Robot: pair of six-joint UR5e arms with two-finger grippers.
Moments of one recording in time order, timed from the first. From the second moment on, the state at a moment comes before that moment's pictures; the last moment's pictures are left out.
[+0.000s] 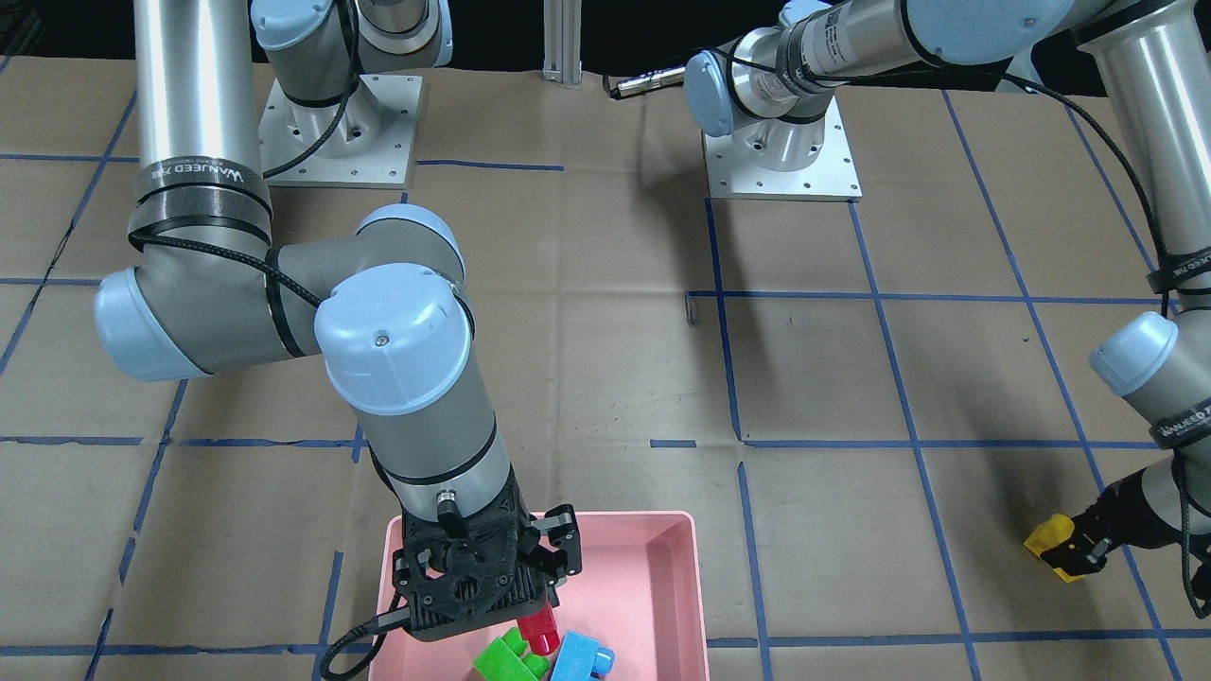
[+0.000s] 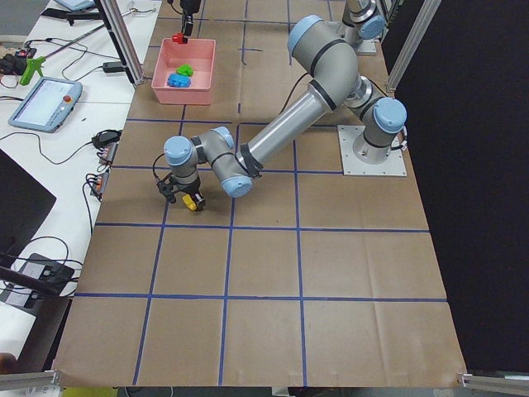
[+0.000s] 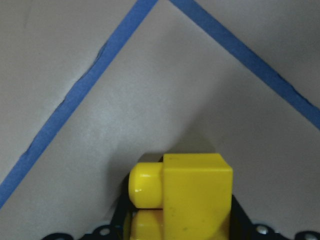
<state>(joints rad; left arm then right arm) -1.04 -2.29 -1.38 -1.01 1.56 -0.14 1.80 -0.91 1.13 -2.17 -1.48 0.03</state>
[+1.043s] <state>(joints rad) -1.31 -2.09 -1.16 -1.34 1.55 0.01 1.78 -1.07 1.16 -1.89 -1.67 -0.08</state>
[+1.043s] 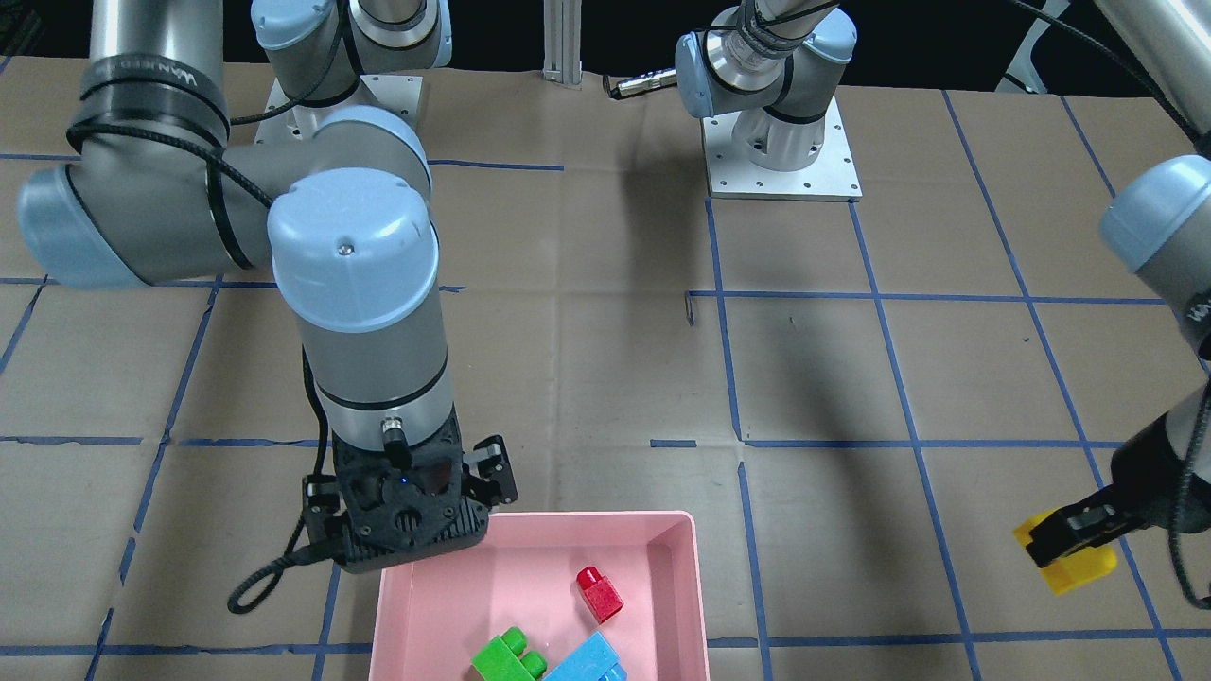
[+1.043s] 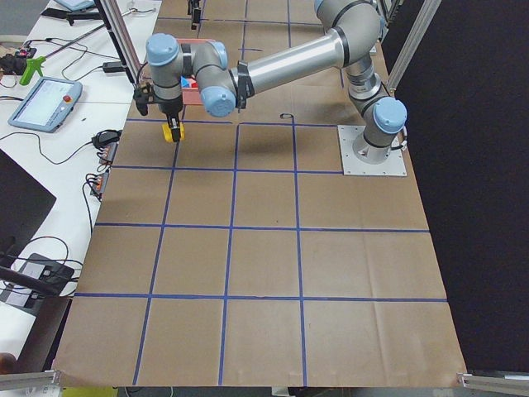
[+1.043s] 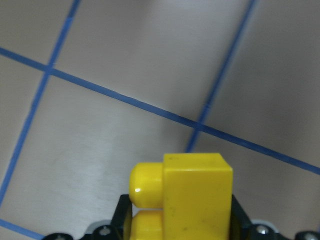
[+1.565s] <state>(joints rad) -1.57 -2.16 -1.04 -1.38 1.55 -0.04 1.77 -1.52 1.54 -1.70 -1.69 -0.02</state>
